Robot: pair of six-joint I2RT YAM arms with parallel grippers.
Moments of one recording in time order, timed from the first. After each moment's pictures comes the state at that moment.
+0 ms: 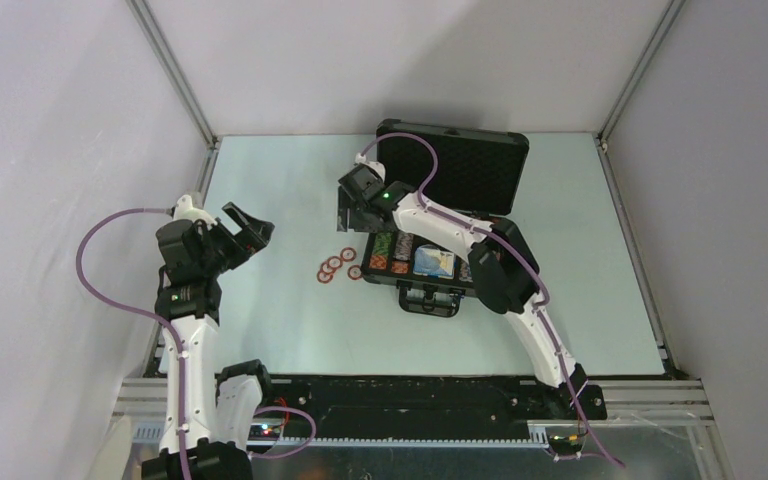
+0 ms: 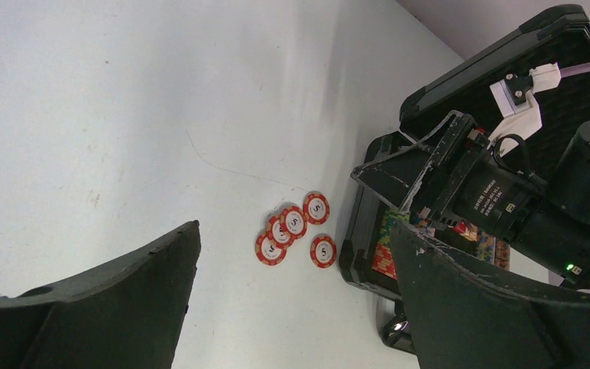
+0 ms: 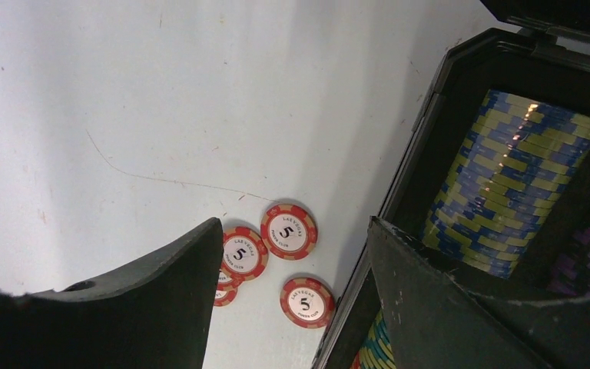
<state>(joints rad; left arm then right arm) 0.27 0.77 0.75 -0.43 0.35 -0.49 0.83 2.30 2.00 -0.62 0.18 0.70</state>
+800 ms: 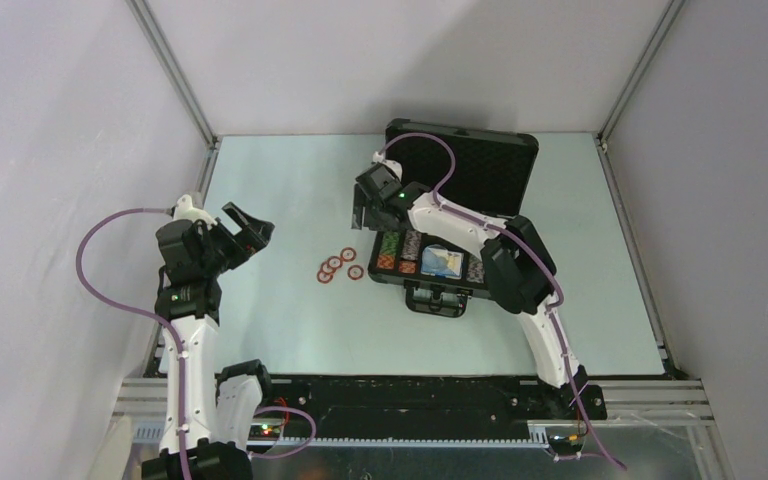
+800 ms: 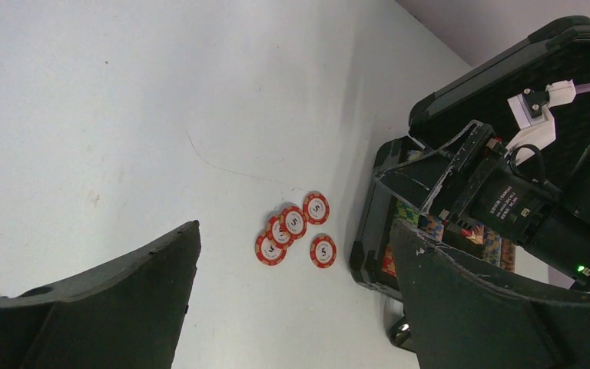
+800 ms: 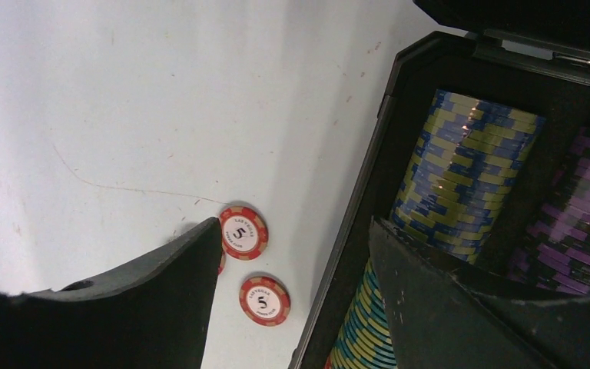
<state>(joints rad) 0.27 0.77 0.75 -0.43 0.35 -0.49 0.78 2.20 1.82 -0.53 0.18 0.70</state>
